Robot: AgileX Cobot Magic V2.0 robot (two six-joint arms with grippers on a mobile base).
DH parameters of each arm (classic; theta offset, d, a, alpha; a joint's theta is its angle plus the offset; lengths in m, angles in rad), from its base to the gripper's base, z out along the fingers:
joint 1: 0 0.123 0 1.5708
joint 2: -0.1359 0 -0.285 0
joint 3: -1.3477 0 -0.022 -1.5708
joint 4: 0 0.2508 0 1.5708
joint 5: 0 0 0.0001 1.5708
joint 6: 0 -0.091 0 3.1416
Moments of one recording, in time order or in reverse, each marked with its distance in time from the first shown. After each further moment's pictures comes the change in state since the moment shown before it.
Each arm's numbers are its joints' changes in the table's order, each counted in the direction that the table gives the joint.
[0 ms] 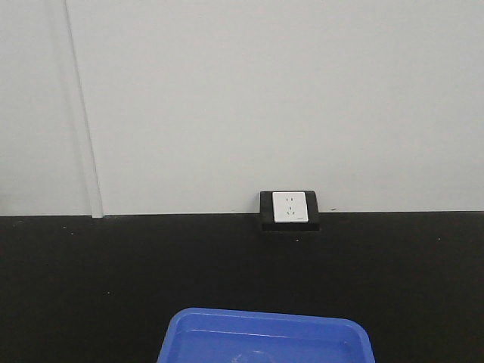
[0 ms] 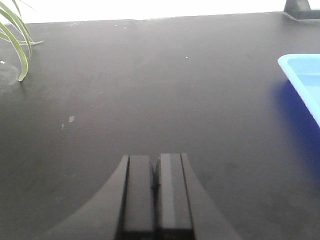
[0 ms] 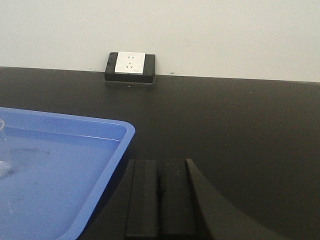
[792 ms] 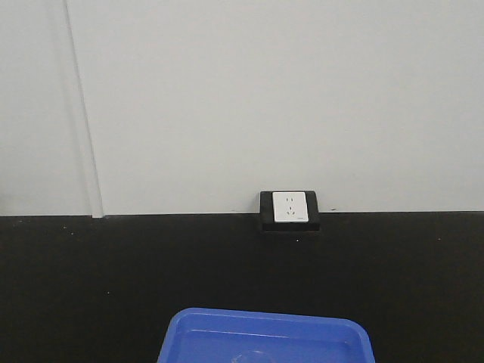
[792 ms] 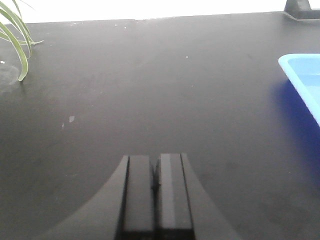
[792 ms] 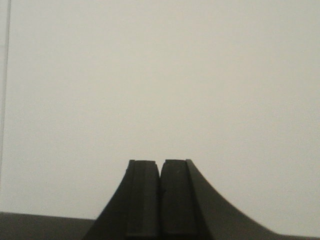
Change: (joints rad) left arm 0.000 0.000 0.000 0.000 0.000 0.000; right arm 0.000 -0.086 0.197 -0.007 0.361 0.002
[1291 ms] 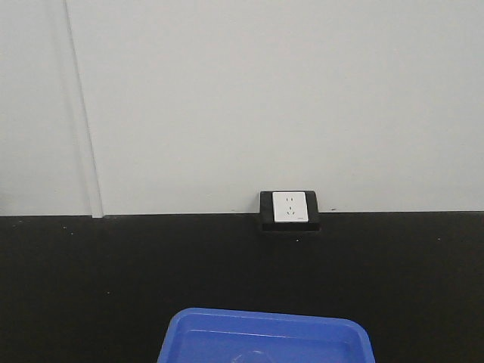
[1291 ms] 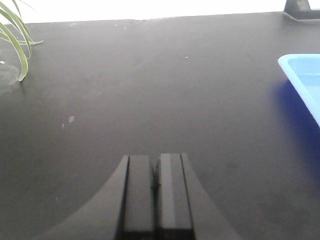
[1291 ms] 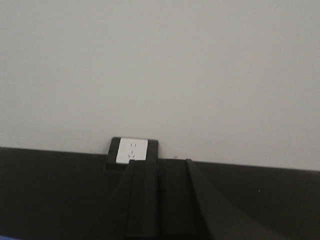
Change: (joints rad) left arm 0.000 0.000 0.000 0.000 0.000 0.000; right arm 0.000 -0.699 0.442 0.025 -0.116 0.014
